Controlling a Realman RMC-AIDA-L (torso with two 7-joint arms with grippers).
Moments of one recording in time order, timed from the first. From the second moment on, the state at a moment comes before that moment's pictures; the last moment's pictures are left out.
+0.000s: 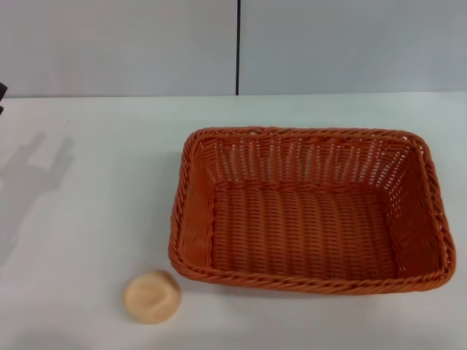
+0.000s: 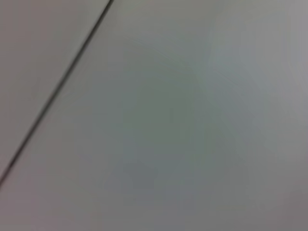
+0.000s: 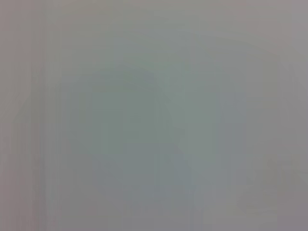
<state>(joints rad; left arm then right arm) -0.31 -2.02 -0.49 0.11 2.15 1.66 -0.90 0.46 2.04 -0.55 -0.78 -1.42 -1.27 1.36</state>
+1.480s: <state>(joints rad) -0.23 -2.01 0.42 0.41 2.15 1.76 -1.09 0.32 2.07 -0.29 -0.37 -0.93 -1.41 1.10</state>
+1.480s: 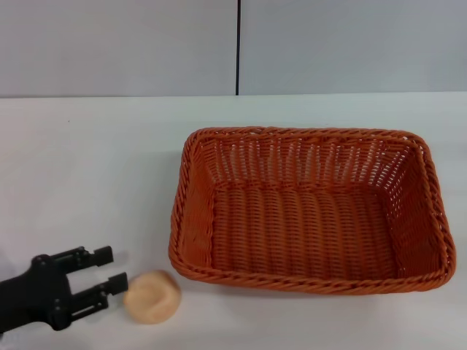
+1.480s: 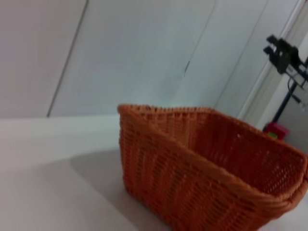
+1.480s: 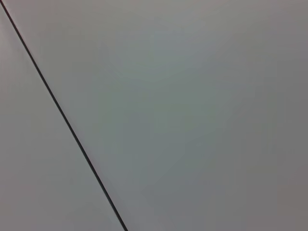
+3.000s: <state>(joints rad) -0.26 -2.05 0.49 0.41 2.18 1.66 -1.11 0.31 2.06 -0.29 -0.34 -0.93 -1.40 1.09</state>
